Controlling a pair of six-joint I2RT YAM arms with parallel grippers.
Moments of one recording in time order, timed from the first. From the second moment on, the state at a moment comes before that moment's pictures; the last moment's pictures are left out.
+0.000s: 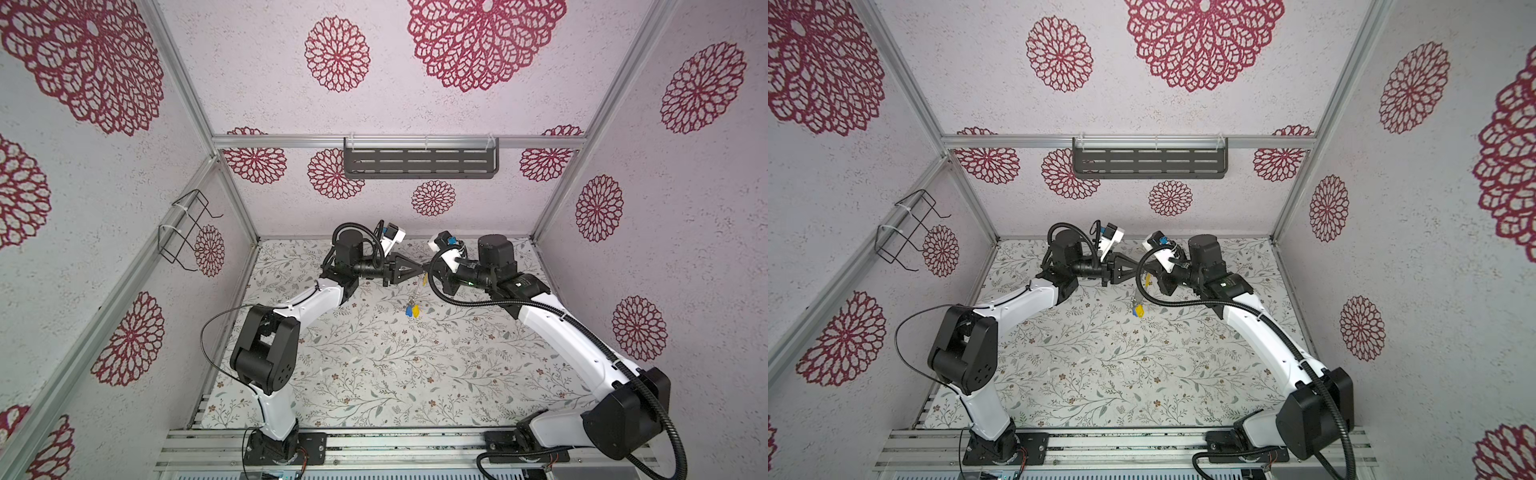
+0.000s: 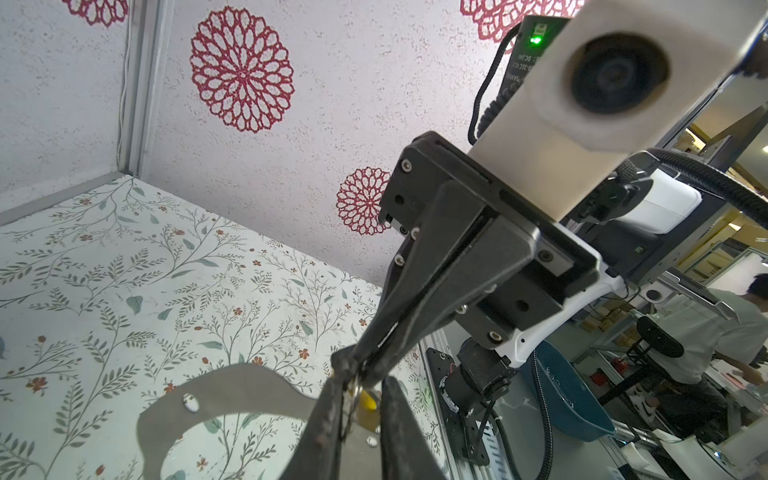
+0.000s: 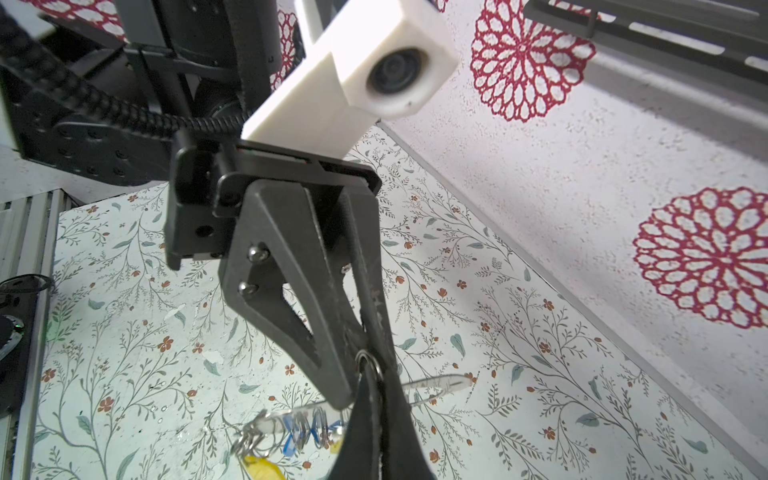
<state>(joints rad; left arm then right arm) -0.44 1.83 1.31 0.46 1.16 -0.40 0.47 1.37 1.27 -0.31 -0.49 -0.29</state>
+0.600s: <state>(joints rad) -0.44 1.84 1.31 0.47 1.15 -0.41 0.47 1.37 1.27 -0.30 -0.46 -0.26</state>
